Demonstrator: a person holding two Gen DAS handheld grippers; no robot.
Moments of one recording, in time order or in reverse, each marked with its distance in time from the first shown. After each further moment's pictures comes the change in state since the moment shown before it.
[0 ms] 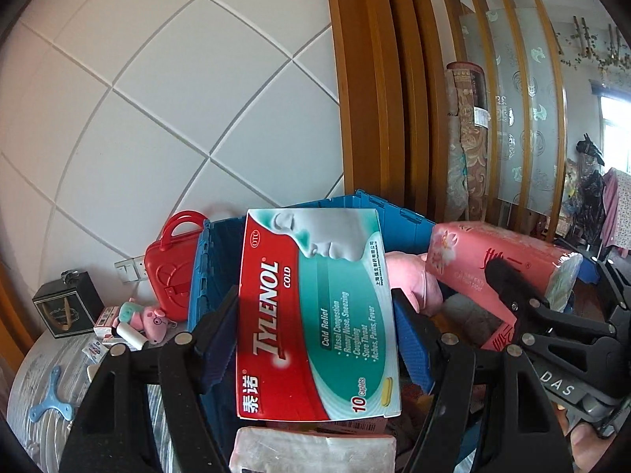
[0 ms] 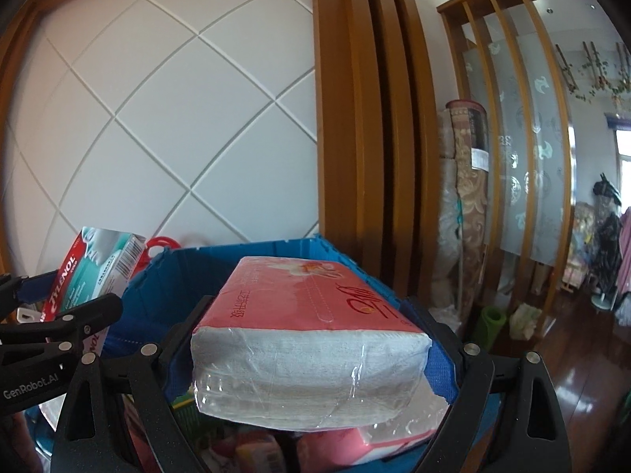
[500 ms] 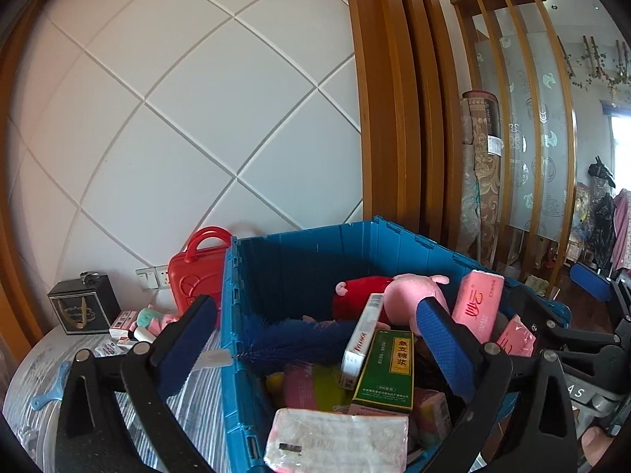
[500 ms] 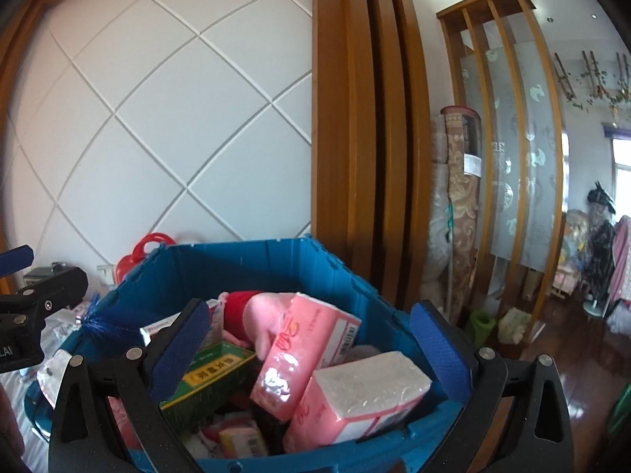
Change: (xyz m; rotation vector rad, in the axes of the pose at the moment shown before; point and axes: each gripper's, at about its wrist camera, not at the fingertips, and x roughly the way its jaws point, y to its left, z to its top) left arm -0.042 0.020 -0.004 -0.048 -0.100 0.069; right arm -0.028 0.001 0.001 -0.025 -0.002 -0.023
